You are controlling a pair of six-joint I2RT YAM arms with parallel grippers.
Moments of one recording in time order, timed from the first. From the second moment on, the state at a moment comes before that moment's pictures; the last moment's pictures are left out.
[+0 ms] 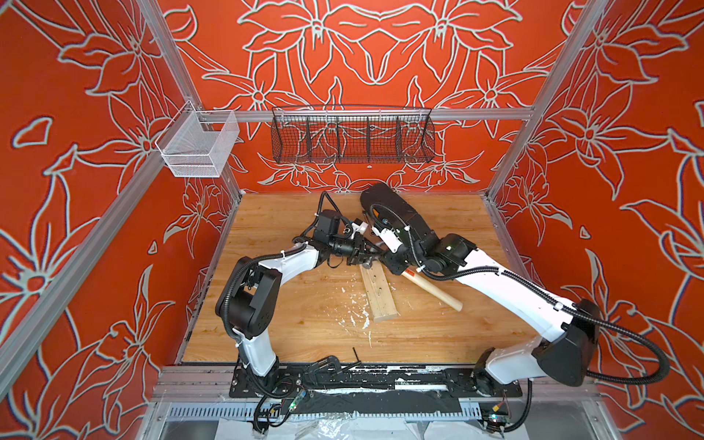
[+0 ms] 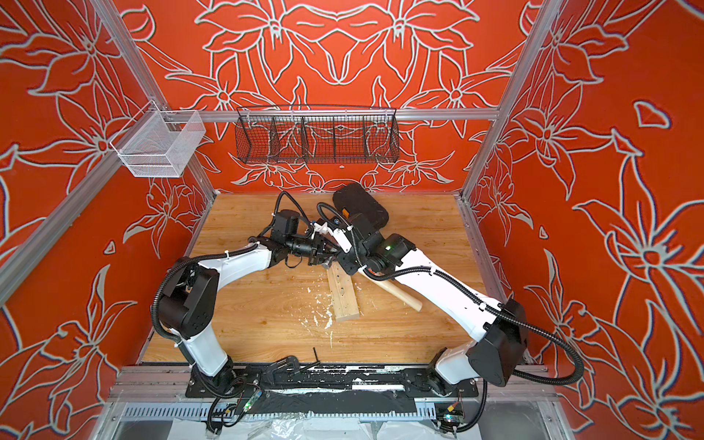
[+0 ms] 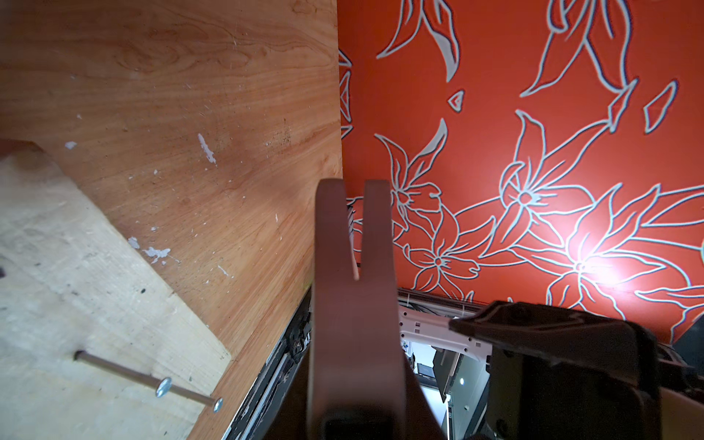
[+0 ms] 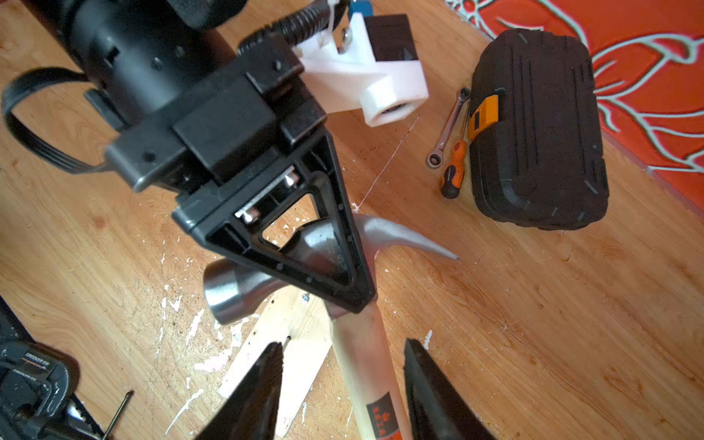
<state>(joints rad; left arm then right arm) -0.39 1.77 1.13 0.09 1.12 -1.04 0.76 1.43 1.36 -0.77 0.10 -0.01</state>
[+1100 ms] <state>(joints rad) -0.37 1.91 1.11 0.69 1.03 -1.47 0.63 1.03 0.85 -0.20 -0.02 0.53</state>
